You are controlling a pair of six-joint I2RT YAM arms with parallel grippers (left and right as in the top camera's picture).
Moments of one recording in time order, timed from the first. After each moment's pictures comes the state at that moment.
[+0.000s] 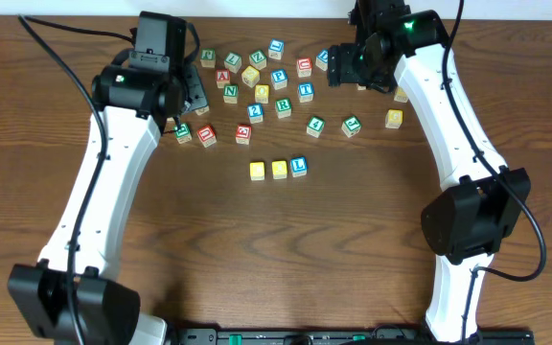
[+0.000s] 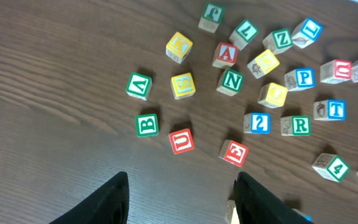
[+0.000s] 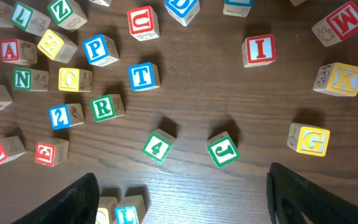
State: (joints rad) left arm -0.18 1.66 1.63 -0.98 -0.14 -0.44; right arm 0.29 2.14 2.17 -1.16 -0.06 0.28
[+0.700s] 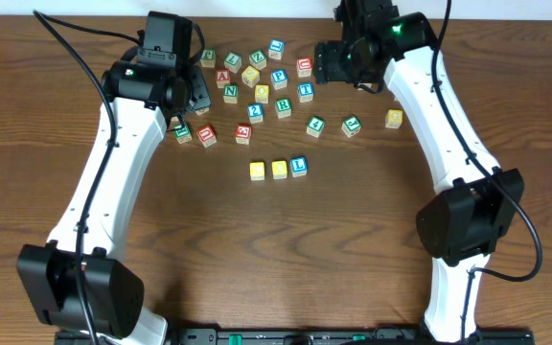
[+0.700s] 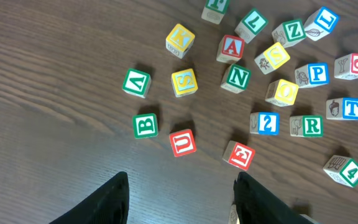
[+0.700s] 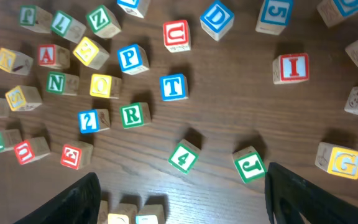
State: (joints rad) left arm -0.18 1.72 1.63 -0.96 -0.14 -0.44; right arm 0.33 2.14 2.16 -1.09 -0.09 0.28
